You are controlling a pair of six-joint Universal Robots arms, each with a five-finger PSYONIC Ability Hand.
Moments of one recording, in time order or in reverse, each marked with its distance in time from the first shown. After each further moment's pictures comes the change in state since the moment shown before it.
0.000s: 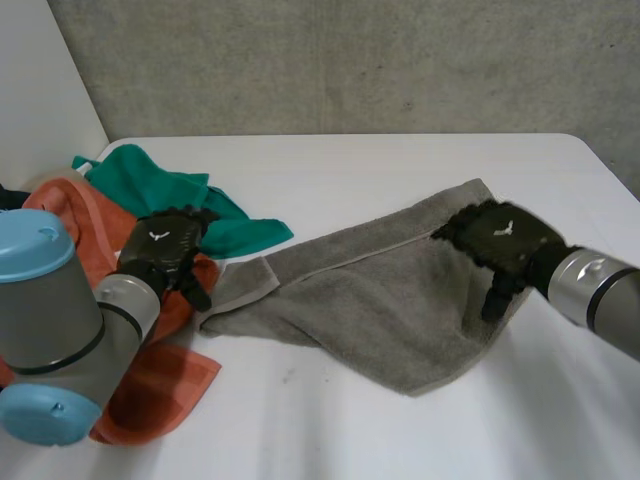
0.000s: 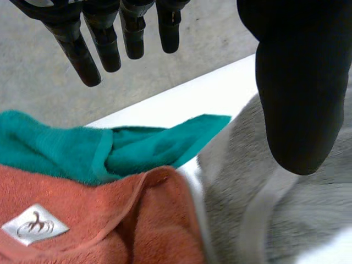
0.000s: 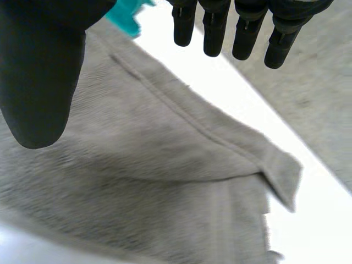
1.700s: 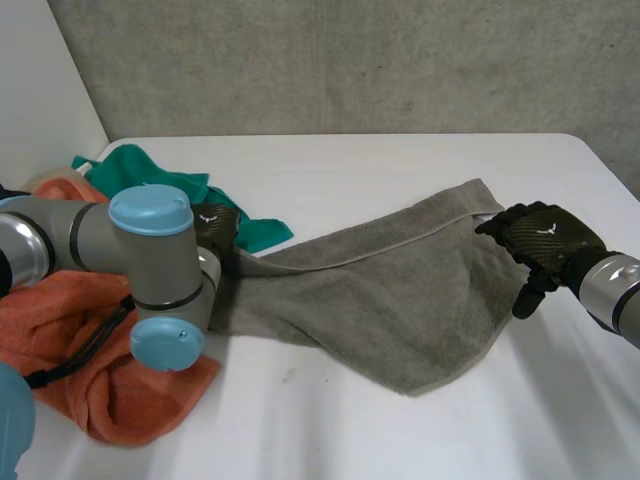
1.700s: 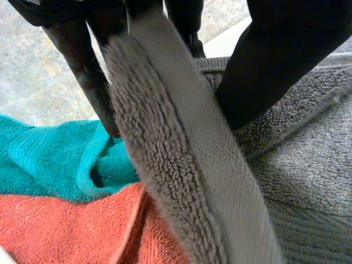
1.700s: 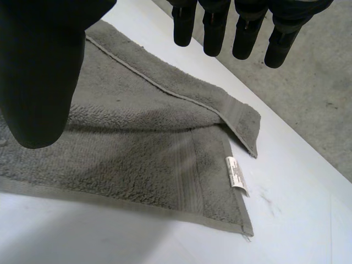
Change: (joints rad) left arm -0.133 -0.453 0.547 -0.114 -0.234 0.130; right arm -0.119 0.015 0.076 -0.124 0.031 0.060; left_hand 0.971 0.965 0.947 0.965 0.928; right_hand 0.000 -0.002 -0.003 -0.006 0.000
